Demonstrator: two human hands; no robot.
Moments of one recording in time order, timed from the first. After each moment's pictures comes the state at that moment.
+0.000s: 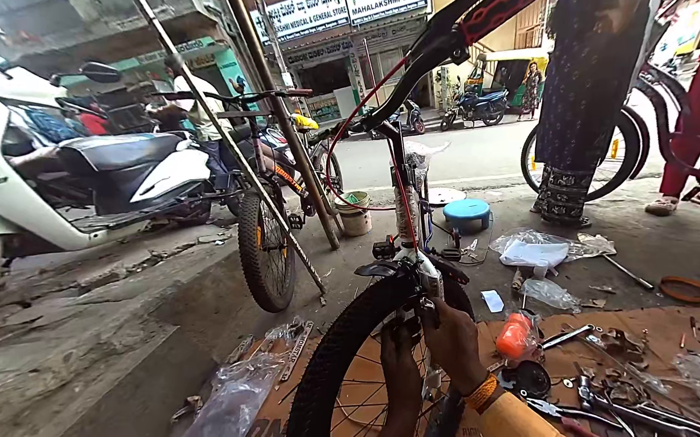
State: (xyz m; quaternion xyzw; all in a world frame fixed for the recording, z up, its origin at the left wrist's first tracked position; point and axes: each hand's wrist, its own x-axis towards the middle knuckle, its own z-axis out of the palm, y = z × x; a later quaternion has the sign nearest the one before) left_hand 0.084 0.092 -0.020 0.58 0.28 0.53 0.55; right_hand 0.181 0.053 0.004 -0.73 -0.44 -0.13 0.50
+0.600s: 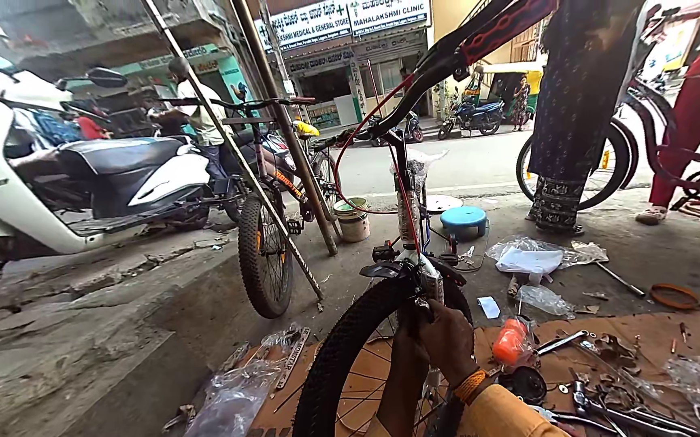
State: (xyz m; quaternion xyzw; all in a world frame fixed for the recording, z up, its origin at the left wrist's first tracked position) left_hand 0.123 0.114 -0.009 0.27 0.20 0.44 0.83; right_hand 0.175 0.053 0.035 -0.83 -0.40 0.00 0.40
